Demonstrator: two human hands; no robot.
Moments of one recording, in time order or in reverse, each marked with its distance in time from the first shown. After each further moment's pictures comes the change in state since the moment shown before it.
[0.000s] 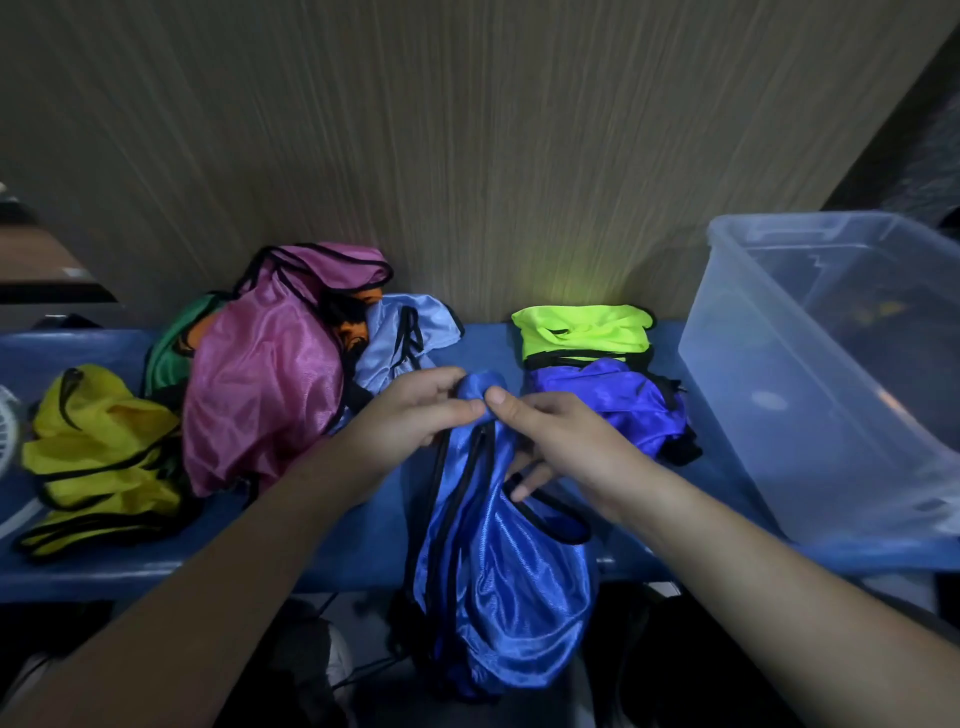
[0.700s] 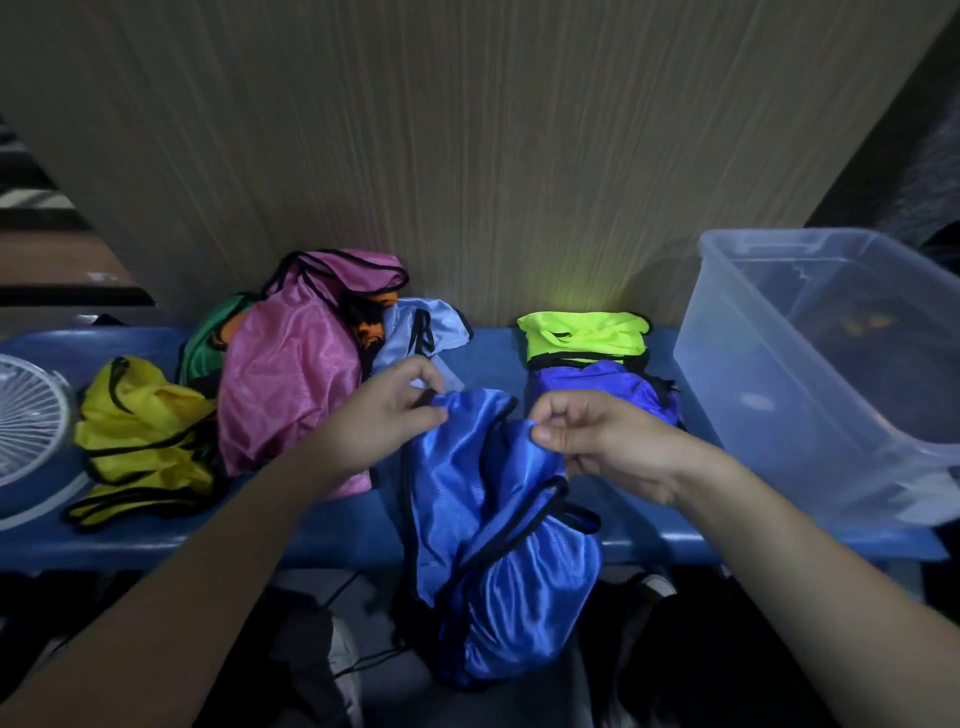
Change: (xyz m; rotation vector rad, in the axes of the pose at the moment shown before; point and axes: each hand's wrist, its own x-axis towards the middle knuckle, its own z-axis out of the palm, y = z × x) left_hand -0.030 0.001 -0.021 0.114 0.060 0.035; right_hand -0.027 0.001 -0.036 0.038 -0.240 -0.047
